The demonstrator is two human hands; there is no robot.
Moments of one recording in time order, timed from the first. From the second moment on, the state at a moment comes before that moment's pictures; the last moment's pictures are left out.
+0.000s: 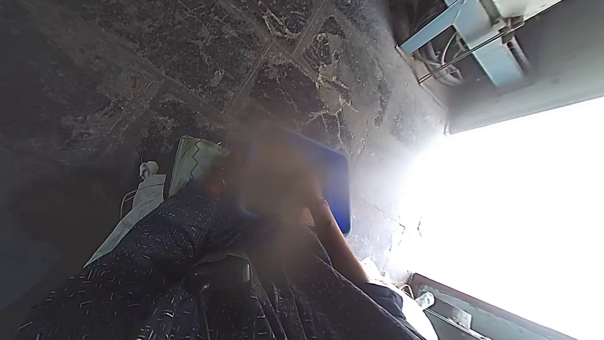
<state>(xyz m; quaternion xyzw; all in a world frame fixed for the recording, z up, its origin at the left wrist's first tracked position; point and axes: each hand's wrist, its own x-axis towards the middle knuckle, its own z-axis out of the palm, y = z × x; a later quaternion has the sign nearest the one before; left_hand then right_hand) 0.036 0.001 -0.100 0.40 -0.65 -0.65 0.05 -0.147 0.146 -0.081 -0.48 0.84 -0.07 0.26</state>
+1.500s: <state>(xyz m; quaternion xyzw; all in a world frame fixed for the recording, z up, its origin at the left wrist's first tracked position) 0.034 0.001 -0.094 0.42 -0.66 -0.63 0.02 -0.145 0.142 -0.074 -0.48 0.83 -0.04 0.27</state>
